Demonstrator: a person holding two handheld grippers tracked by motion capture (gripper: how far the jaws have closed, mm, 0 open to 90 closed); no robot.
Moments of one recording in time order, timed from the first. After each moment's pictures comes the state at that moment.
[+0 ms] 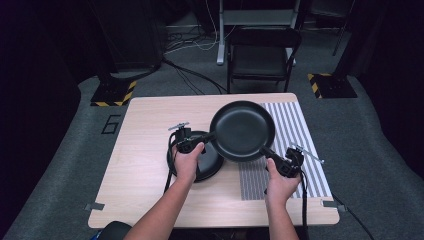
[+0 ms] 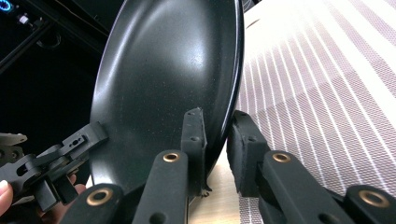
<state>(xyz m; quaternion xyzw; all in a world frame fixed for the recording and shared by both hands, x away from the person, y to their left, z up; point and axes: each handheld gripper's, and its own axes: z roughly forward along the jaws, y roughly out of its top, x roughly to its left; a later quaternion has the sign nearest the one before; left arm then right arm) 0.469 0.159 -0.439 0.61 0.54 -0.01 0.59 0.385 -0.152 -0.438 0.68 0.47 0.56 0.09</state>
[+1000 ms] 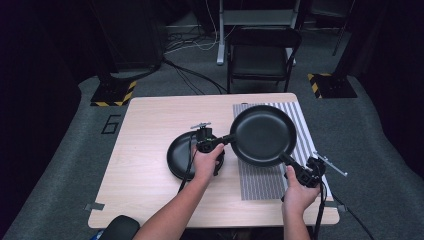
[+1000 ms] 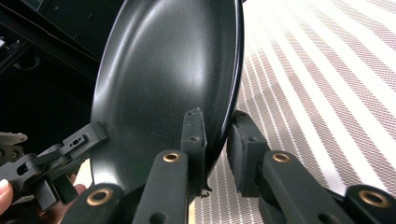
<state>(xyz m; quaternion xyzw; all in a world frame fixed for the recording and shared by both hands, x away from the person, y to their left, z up) 0.475 0.101 -0.446 0.63 0.51 -0.04 0.58 0.359 -0.199 -0.443 0.70 0.44 0.55 0.12</state>
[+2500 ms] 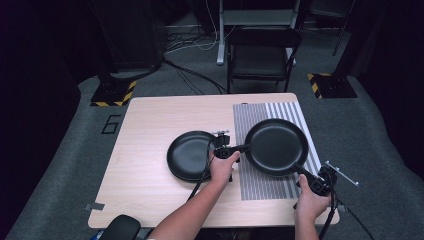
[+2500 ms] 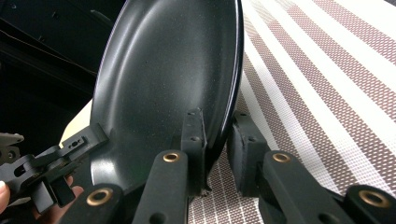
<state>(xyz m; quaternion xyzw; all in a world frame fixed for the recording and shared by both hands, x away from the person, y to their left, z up) 0.484 0.052 -0.492 0.65 0.53 -0.08 0.54 0.353 -0.240 -0.483 0.74 0.42 0.51 0.11</state>
